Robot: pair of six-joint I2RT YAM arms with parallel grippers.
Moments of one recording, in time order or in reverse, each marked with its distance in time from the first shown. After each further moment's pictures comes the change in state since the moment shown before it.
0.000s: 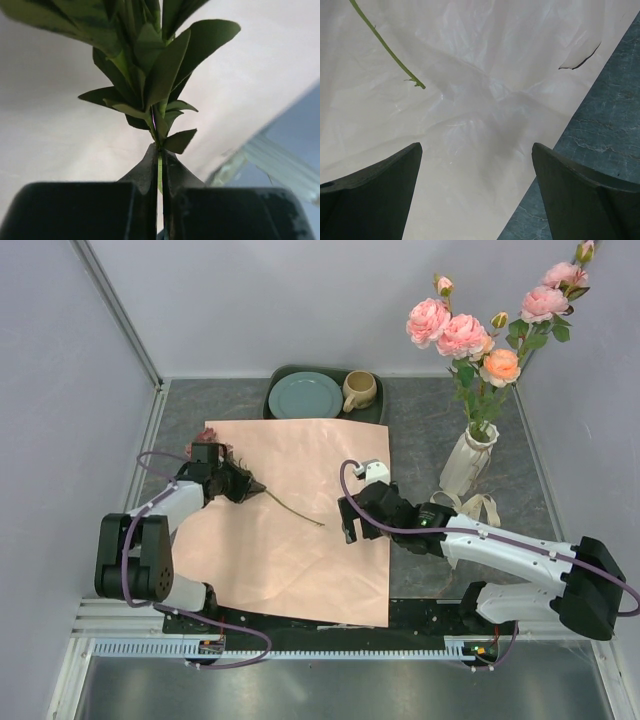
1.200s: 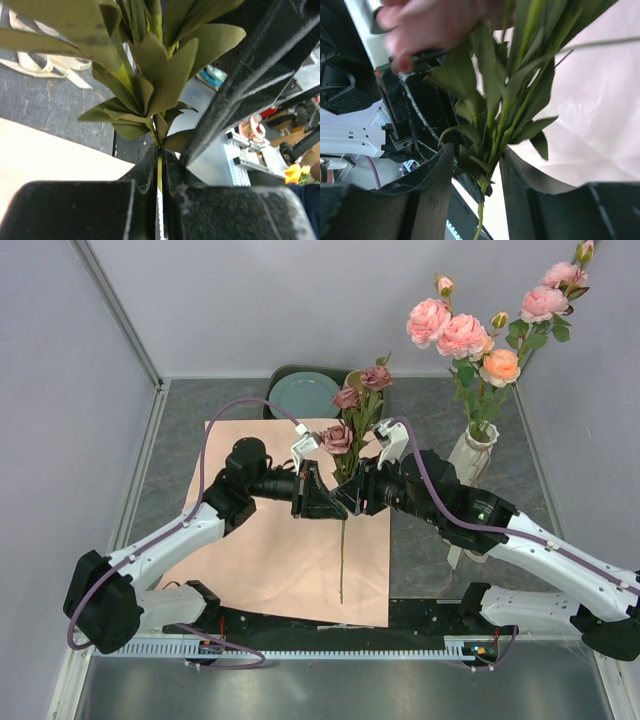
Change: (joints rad) left arm -0.591 -0.280 0.080 0.541 0.724 0.414; right arm -0.011 -0.193 0.303 0.023 -0.259 0.026
